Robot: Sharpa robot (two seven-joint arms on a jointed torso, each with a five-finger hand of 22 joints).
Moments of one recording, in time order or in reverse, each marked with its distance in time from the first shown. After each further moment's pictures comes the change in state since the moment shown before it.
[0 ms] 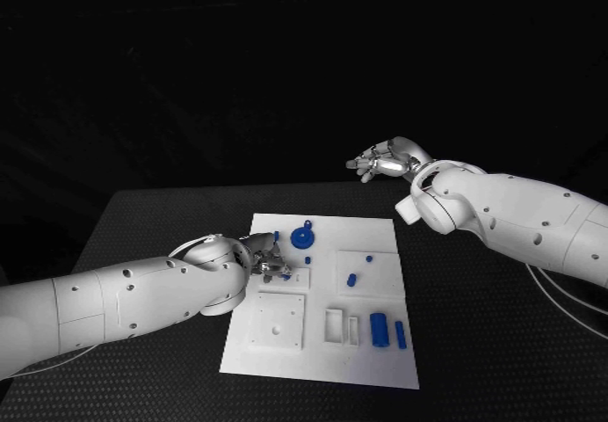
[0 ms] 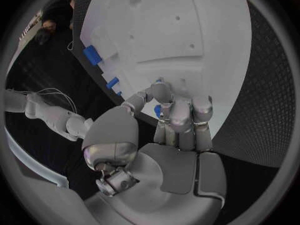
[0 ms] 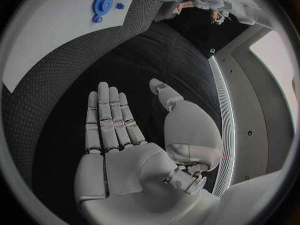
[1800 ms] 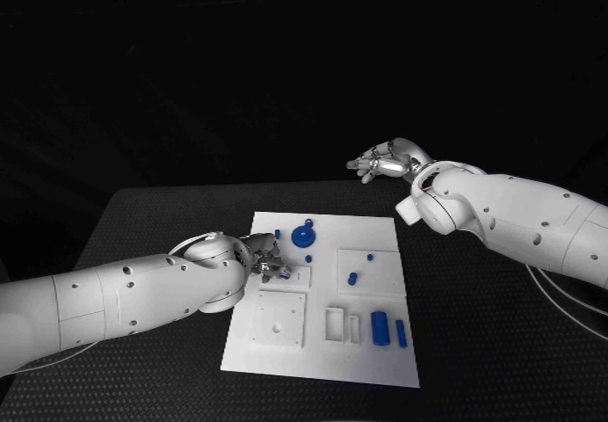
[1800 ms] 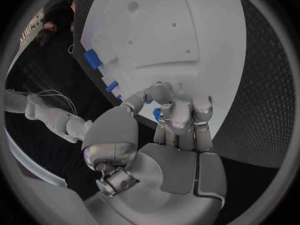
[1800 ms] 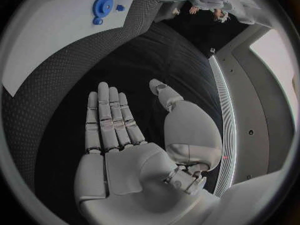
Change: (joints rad) left arm 0.000 -0.004 0.002 -0.003 -0.002 0.042 -0.001; left_hand -0.004 0.004 -0.013 -0.013 0.097 0.000 0.000 0.005 0.011 0.003 -0.004 0.041 0.007 0.000 0.000 0.043 -0.023 0.000 -0.003 -0.002 0.000 0.003; right arm -0.007 0.006 0.000 -0.008 0.006 0.007 0.000; right_hand -0.004 0.004 -0.003 0.003 0.004 0.000 0.000 0.000 -0.002 -0.004 0.004 0.000 -0.005 -0.007 0.000 -0.004 0.000 0.000 -0.004 0.004 -0.004 0.003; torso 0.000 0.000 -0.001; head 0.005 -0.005
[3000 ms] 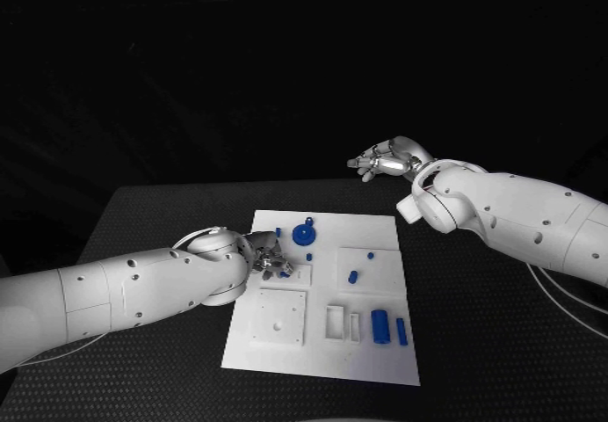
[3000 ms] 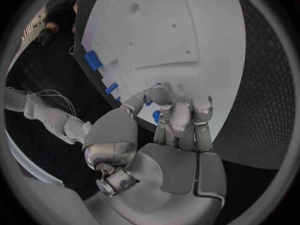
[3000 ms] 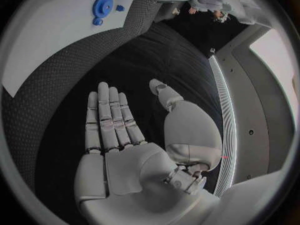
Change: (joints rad) left arm 0.006 0.018 0.004 -0.026 0.017 0.054 0.002; left_hand -0.081 0.059 -0.013 -0.013 0.054 0.000 0.000 0.023 0.022 0.004 -0.004 0.048 0.000 0.000 0.000 0.047 -0.025 0.000 -0.005 -0.002 0.004 0.003; right arm 0.000 0.001 0.000 0.000 0.000 0.002 -0.001; right_hand 0.000 0.000 0.000 0.000 0.000 0.000 0.000 0.000 -0.001 0.000 0.000 0.000 -0.003 0.000 0.000 0.000 0.001 0.000 0.000 0.000 0.000 0.002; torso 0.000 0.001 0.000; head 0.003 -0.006
